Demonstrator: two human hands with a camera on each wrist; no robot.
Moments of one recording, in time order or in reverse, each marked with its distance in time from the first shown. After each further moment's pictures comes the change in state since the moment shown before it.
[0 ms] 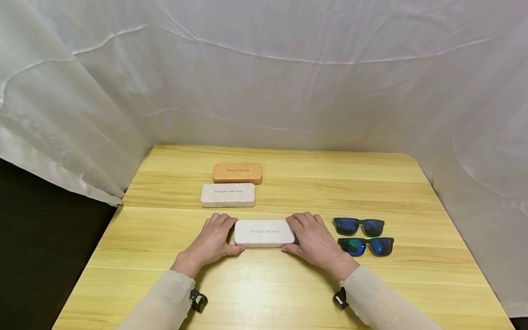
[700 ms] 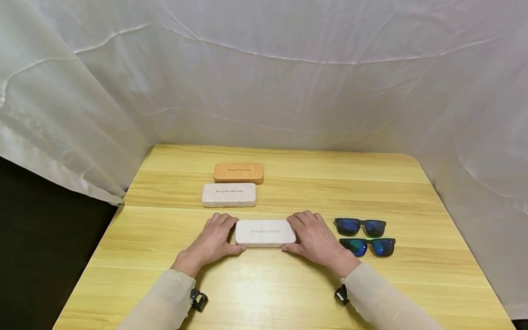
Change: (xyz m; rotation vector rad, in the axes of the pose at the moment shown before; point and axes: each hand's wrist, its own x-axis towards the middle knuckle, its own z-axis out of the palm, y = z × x) left_hand 0.001 -0.003 0.001 -0.023 -0.003 -0.006; right_hand 0.006 0.004 -0.002 0.019 -0.029 -0.020
